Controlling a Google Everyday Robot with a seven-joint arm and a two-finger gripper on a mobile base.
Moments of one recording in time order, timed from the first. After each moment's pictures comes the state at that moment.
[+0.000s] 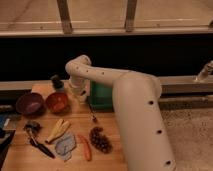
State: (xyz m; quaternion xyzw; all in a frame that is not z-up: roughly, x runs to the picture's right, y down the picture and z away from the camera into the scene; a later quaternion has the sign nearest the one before) arm -0.185 0.040 0.893 -0.33 0.03 0.43 0.84
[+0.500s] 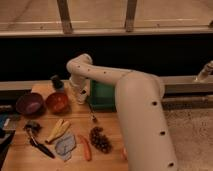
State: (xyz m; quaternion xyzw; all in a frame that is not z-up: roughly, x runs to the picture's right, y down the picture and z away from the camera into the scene) arm -0.175 0.023 0.886 -0.32 0.01 0.44 0.84
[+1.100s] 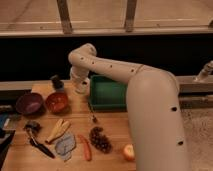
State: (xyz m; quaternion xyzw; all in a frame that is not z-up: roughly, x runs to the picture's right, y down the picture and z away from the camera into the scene) arm -0.165 -0.036 0.841 -0.27 -0.03 0.44 0.86
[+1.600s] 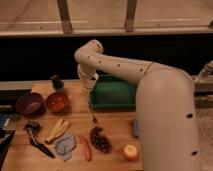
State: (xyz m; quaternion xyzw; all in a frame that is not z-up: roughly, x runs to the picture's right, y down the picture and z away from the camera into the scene) arm -0.096 -0.051 0.836 -0.22 0.00 0.47 0.86
